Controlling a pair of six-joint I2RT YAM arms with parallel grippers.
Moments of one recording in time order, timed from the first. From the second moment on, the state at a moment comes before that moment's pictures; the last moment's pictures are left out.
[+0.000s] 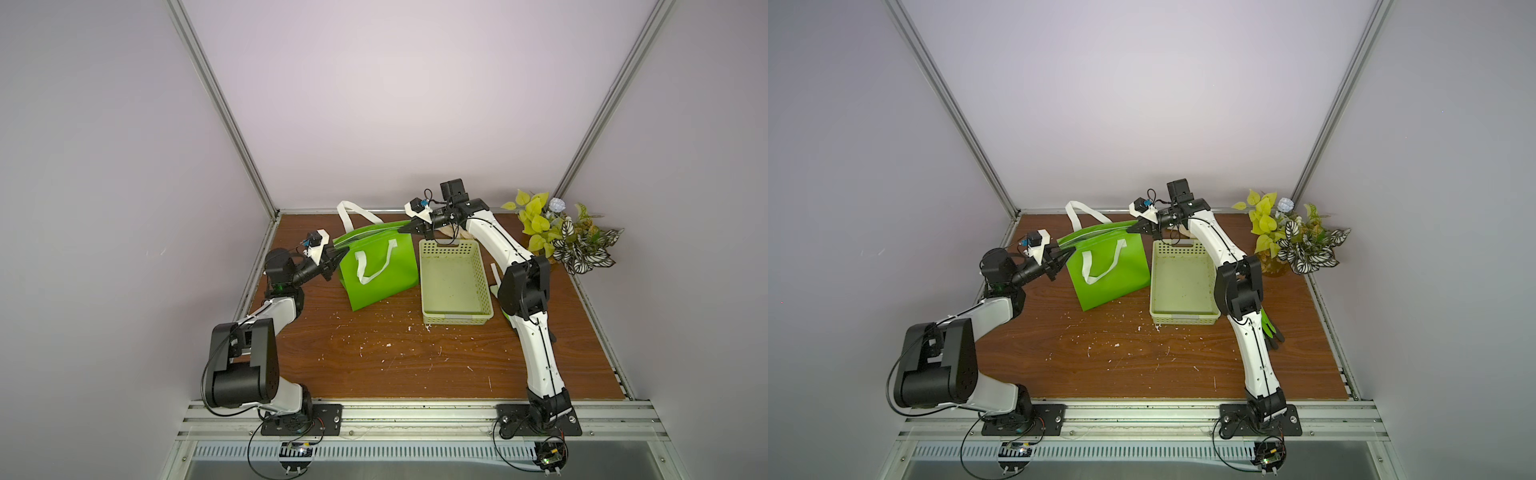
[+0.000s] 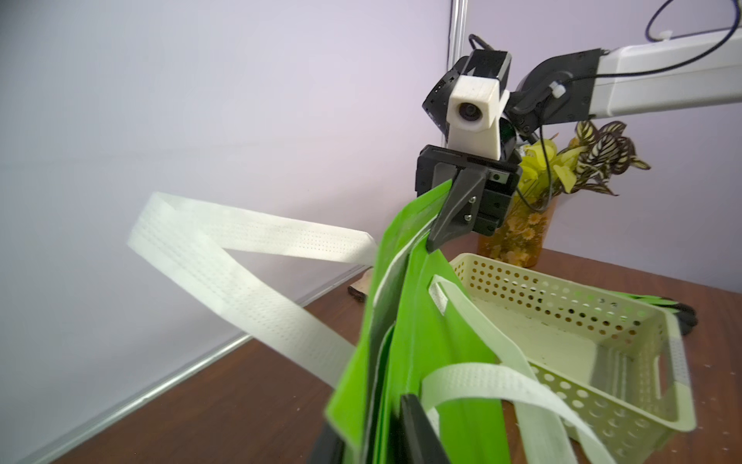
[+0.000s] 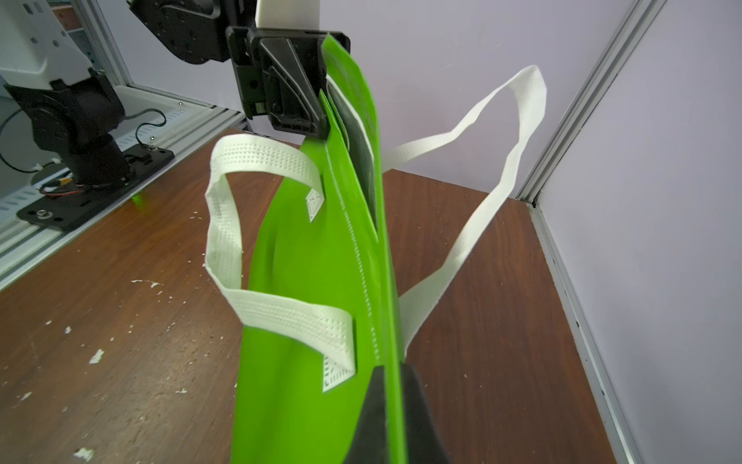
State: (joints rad) left arm 0.14 1.48 0.66 0.83 1.02 0.06; right arm 0.41 2.38 2.33 -0.71 -1.11 -0.92
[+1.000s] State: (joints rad) left arm 0.19 1.19 0.54 0.66 0.93 0.02; right arm 0.41 2.38 2.33 -0.71 -1.08 -0.97
